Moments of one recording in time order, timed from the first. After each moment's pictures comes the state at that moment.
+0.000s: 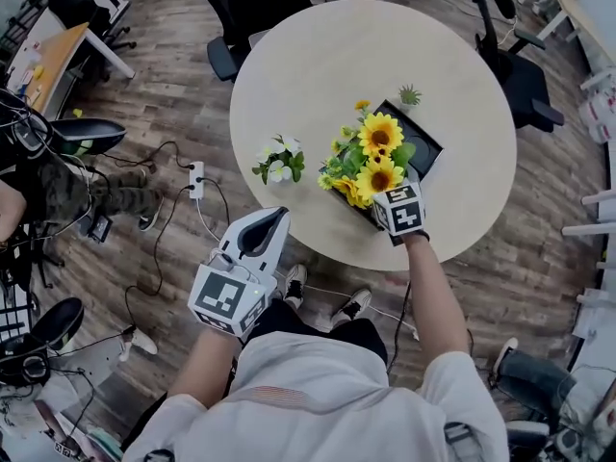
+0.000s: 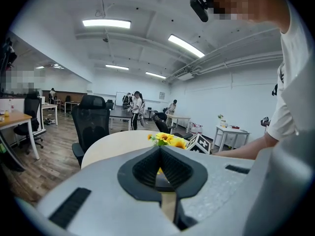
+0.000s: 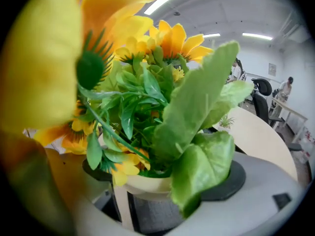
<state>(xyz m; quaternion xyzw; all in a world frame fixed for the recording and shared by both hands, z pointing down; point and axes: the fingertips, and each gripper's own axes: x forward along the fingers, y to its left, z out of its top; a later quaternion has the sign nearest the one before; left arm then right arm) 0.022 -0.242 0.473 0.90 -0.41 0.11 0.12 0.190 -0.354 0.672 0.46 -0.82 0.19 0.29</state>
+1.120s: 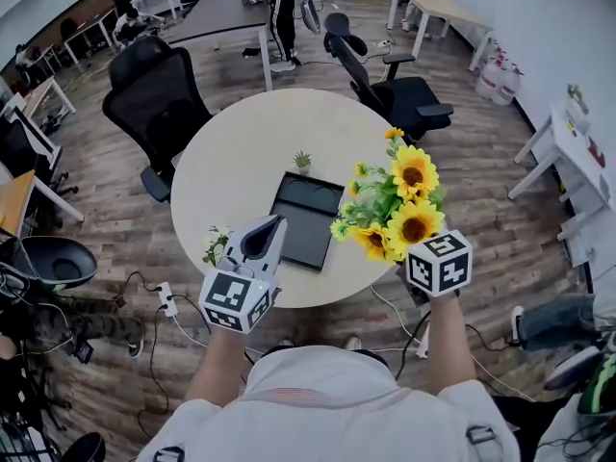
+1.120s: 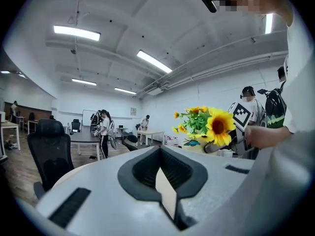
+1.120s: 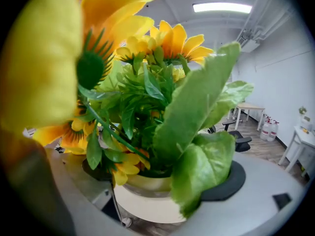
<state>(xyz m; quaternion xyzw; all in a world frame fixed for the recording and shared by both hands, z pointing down) 0.166 -0.230 0.345 0.97 -0.25 0.04 0.01 0.350 -0.175 0.392 0.62 -0.74 0.19 0.17</state>
